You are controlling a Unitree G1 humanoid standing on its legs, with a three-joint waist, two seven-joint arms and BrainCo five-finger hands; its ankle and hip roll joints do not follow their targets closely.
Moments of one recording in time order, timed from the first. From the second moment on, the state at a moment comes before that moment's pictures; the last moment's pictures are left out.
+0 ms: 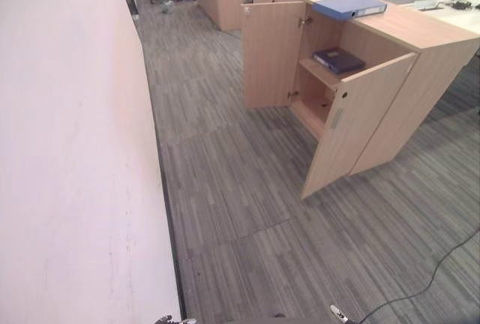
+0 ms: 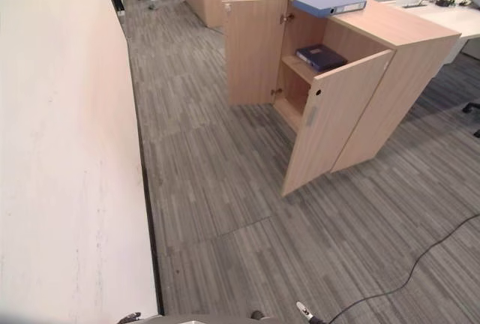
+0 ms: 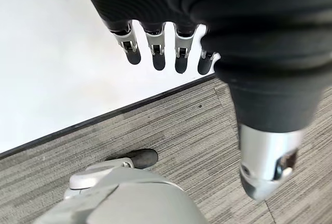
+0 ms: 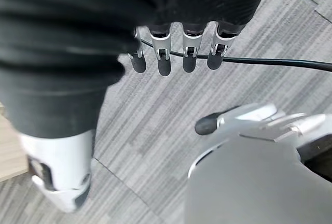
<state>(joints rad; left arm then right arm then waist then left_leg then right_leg) 0.03 0.20 -0.16 1.32 -0.14 -0.04 0.07 0.03 -0.21 0.00 1.35 0.57 0.00 0.03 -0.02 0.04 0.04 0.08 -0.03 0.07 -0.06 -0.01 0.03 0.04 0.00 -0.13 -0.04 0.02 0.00</state>
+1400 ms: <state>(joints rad) 0.00 0.21 -0.15 1.36 -0.15 -0.04 0.05 -0.07 -0.23 0.04 1.34 0.56 0.01 0.04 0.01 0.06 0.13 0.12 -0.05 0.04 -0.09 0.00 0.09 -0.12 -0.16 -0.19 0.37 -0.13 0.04</state>
